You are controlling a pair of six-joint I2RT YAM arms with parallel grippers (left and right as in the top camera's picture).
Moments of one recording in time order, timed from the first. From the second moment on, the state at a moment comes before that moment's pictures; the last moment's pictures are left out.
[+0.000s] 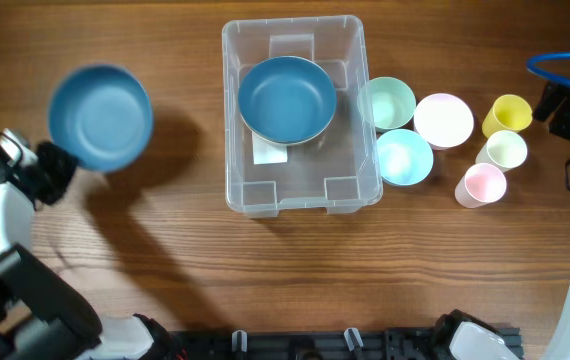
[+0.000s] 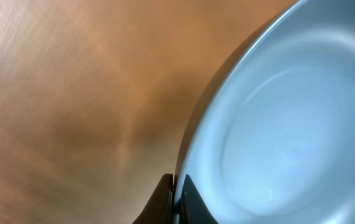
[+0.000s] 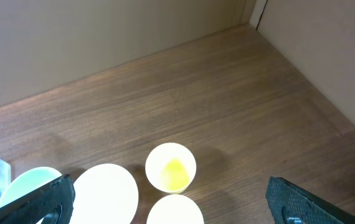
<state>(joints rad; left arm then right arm) 0.64 1.60 1.02 -0.42 0.48 -0.47 -0.48 1.25 1.21 -0.55 -0.10 -0.01</state>
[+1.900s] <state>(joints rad) -0.22 1.55 1.33 -0.39 -0.07 -0.50 -0.48 1.25 1.21 -0.55 -0.10 -0.01</state>
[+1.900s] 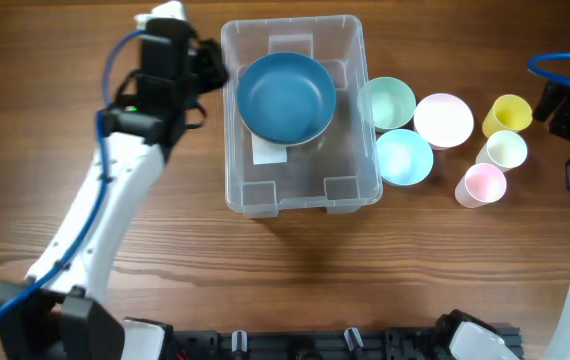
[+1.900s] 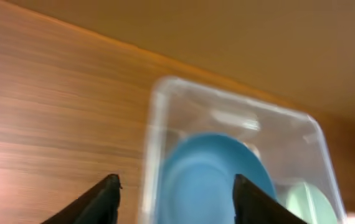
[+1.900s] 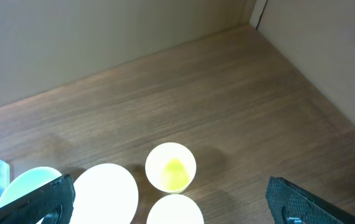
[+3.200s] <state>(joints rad) 0.23 1.60 1.33 -0.61 -0.09 -0.50 -0.48 1.25 1.21 -0.48 -0.10 -0.01</state>
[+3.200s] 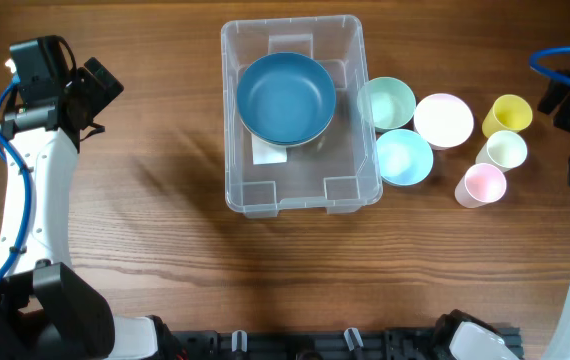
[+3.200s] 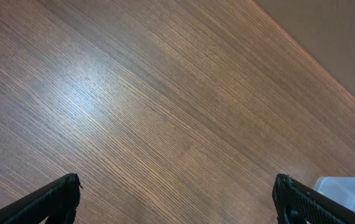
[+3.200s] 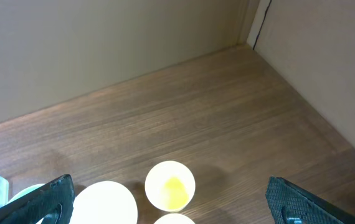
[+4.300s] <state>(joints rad) 0.23 1.60 1.33 -0.61 -0.09 -0.50 -0.48 1.64 1.18 -0.52 -0.10 0.14</state>
